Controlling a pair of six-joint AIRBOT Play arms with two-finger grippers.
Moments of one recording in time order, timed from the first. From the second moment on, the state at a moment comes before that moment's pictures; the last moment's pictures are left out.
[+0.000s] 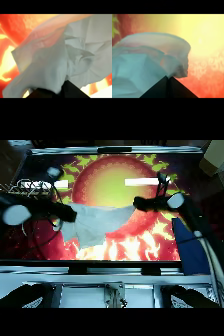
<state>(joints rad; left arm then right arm) -0.54 -1.02 1.35 1.63 -1.21 -1.67 0.22 -1.21 1.19 -1.05 0.82 1.54</state>
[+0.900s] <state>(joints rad) -0.57 -0.81 1.66 1.60 -1.48 -1.72 0.22 -0.62 1.53 -1.40 1.28 1.74</state>
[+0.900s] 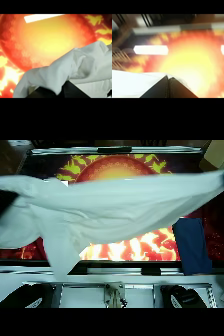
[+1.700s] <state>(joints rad) -0.43 -1.33 1.21 1.57 -0.92 -1.82 0.22 -1.33 1.20 -1.28 0.82 1.86</state>
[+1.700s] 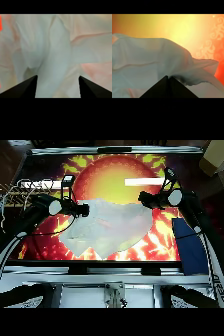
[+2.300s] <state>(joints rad) -0.01 -1.25 0.97 1.41 -1.22 -1.58 0.22 -1.31 1.19 -1.27 0.99 1.76</state>
